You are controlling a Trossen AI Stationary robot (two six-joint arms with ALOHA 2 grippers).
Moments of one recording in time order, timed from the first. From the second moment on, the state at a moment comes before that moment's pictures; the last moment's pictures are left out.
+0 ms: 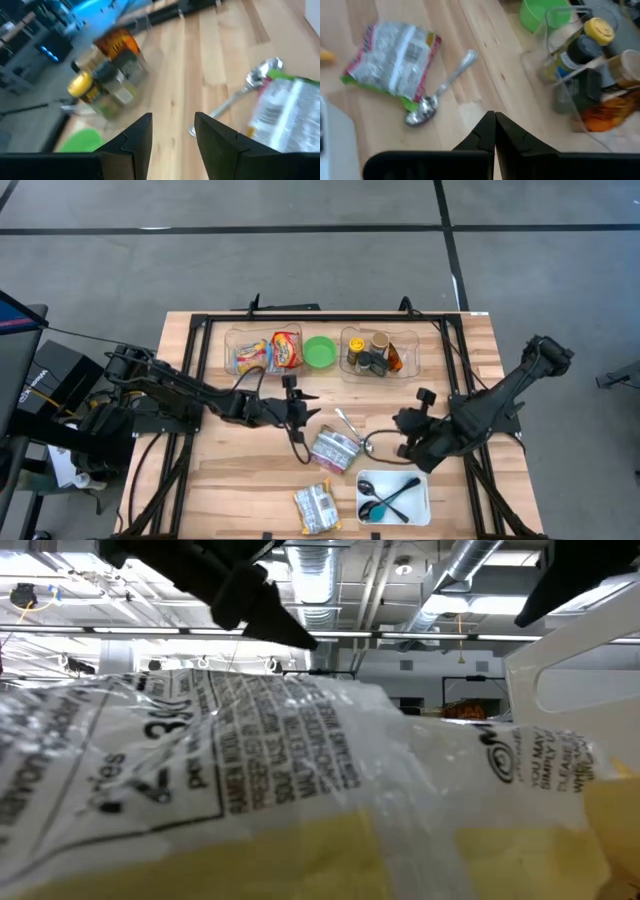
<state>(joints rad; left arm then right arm) -0.25 1.52 0.81 0.22 -0.58 0.21 0.66 1.30 1.00 -0.99 0.73 0.82</state>
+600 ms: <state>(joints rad) -0.35 1.52 0.81 -0.05 -0.22 -0.25 0.63 1.25 0.93 -0.79 0.76 0.71</state>
